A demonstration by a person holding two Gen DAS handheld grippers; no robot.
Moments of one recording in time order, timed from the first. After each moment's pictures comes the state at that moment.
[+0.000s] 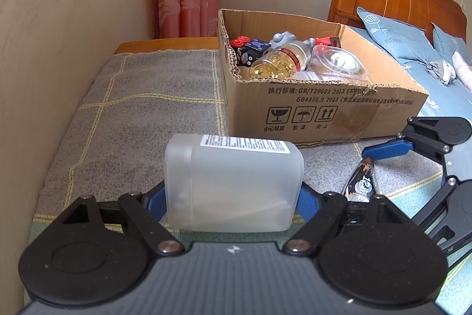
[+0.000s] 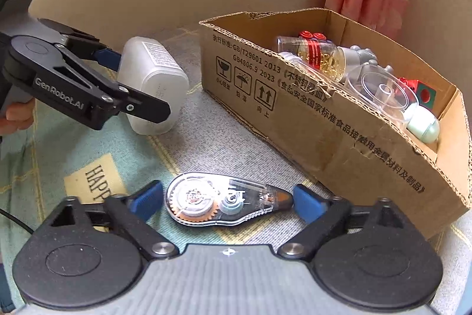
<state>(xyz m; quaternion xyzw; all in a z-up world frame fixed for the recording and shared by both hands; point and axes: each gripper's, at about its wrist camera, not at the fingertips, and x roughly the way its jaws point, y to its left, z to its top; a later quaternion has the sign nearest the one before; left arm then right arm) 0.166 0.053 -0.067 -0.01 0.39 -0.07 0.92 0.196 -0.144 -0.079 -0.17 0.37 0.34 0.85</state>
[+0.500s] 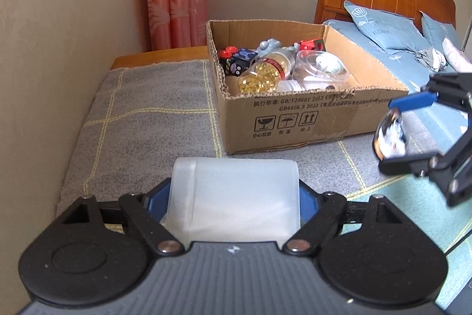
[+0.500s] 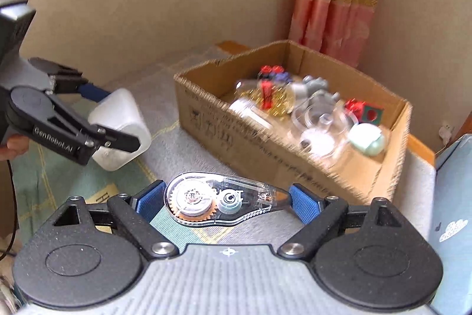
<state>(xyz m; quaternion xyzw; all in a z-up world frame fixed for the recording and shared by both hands) 0.153 0.050 -0.036 0.02 0.38 -0.09 0.92 0.184 -0.175 -0.012 -0.15 0.34 0.29 0.88</state>
